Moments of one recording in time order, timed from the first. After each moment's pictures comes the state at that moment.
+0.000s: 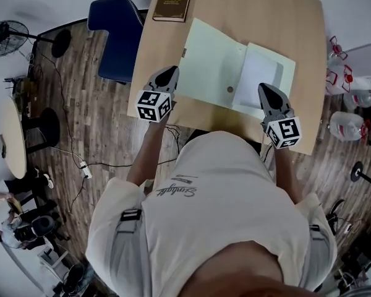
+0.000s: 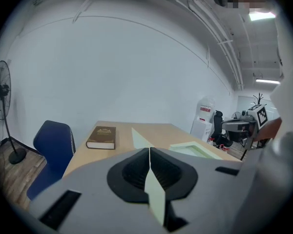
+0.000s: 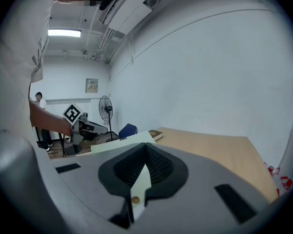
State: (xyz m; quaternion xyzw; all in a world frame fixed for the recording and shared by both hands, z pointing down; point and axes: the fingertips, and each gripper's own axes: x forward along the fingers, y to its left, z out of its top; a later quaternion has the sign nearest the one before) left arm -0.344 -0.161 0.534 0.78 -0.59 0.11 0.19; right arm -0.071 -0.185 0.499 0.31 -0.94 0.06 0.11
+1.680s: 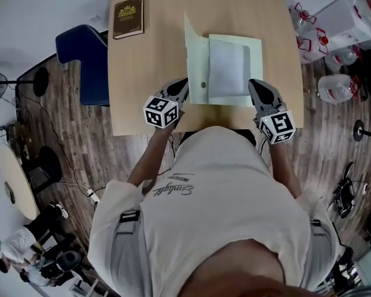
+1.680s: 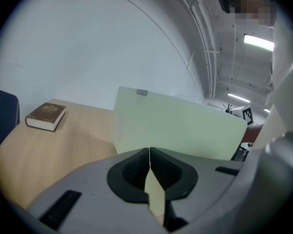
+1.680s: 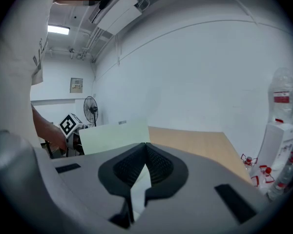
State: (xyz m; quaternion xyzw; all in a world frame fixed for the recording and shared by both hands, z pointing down) left arm -0.181 -0.168 0.578 0.87 -0.42 0.10 0.26; right arm 0.014 -0.167 0.497 0.40 -0.91 0.07 0.11
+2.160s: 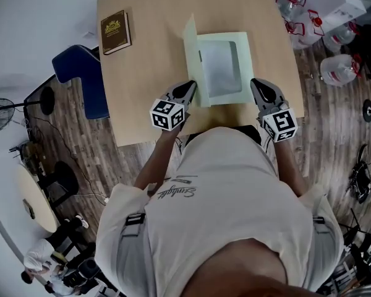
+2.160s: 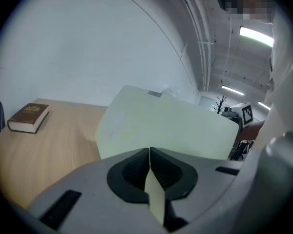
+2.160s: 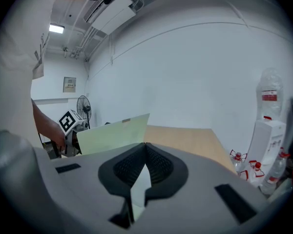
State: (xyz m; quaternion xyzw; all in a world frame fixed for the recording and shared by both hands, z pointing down) left arm -0.113 -0.178 0.587 0.88 -0.38 0.14 0.25; right arm 0.077 -0.164 0.512 0.44 -0.89 0.08 0.11
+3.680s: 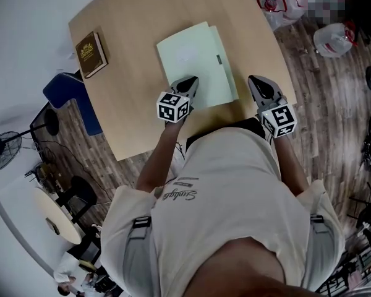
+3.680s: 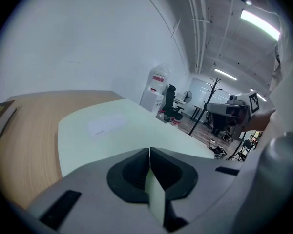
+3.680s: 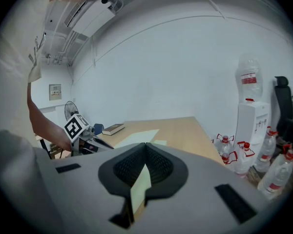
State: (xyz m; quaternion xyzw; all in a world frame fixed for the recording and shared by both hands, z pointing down) left arm 0.003 -0.208 0.652 0.89 -0.30 0.24 0.26; right arm 0.177 -0.168 0.560 0.49 -0.86 0.15 0.10
